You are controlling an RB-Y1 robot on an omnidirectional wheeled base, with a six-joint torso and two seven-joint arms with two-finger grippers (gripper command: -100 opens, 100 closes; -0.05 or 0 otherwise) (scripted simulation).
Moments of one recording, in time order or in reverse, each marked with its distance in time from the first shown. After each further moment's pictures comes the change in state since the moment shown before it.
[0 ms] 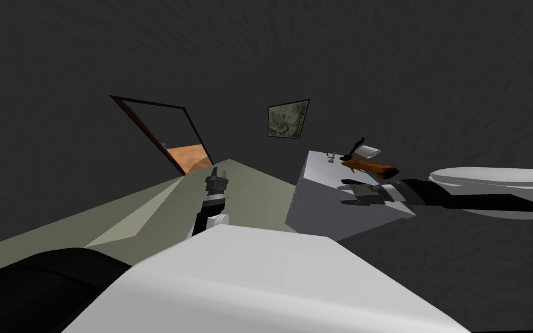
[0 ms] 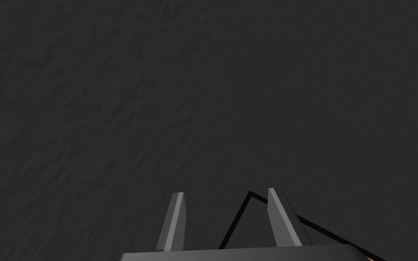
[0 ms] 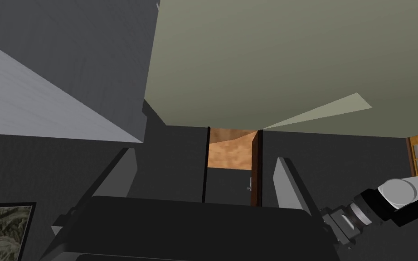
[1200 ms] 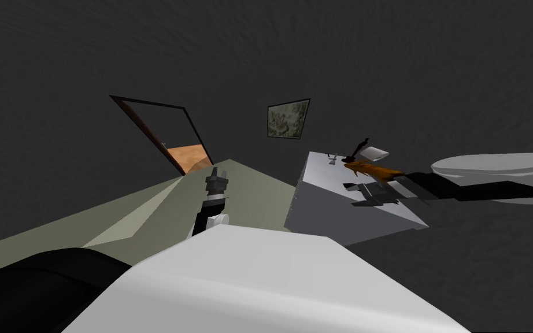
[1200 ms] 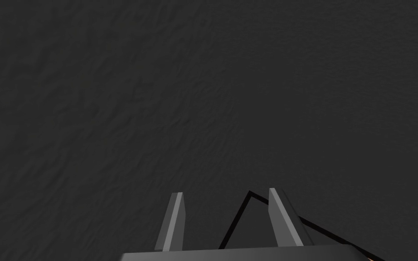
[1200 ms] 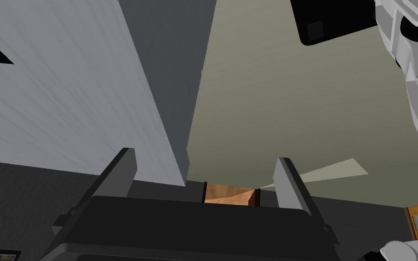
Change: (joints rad) left arm 0.000 0.000 0.000 0.000 0.000 0.000 0.000; right arm -0.060 -0.139 0.108 0.087 0.101 -0.003 -0.017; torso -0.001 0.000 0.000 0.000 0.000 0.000
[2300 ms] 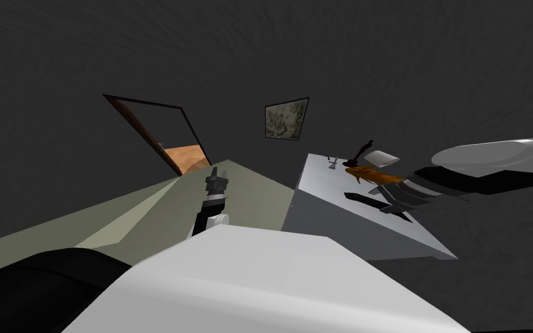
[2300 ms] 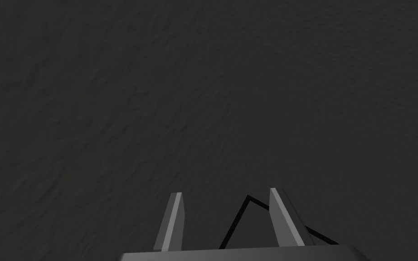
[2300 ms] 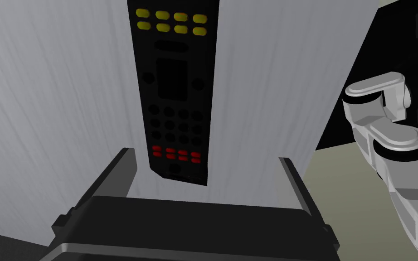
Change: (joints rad) left arm 0.000 0.000 0.000 0.000 0.000 0.000 0.000; right arm 0.082 -0.188 0.063 0.133 0.177 0.027 -0.025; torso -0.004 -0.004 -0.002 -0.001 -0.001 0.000
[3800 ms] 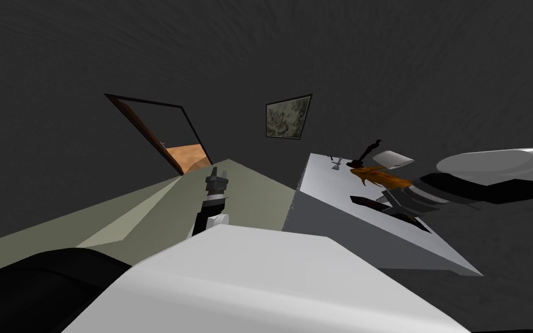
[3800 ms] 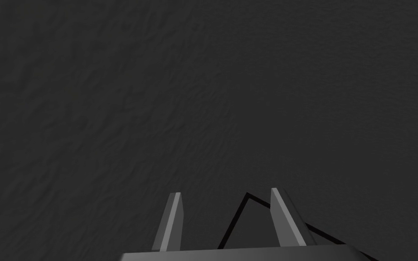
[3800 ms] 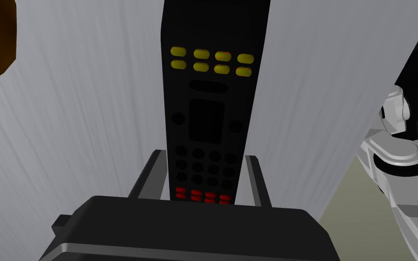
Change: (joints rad) left arm 0.000 0.000 0.000 0.000 0.000 0.000 0.000; right arm 0.011 0.031 0.034 -0.004 0.034 0.043 0.007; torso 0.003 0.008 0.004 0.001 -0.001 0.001
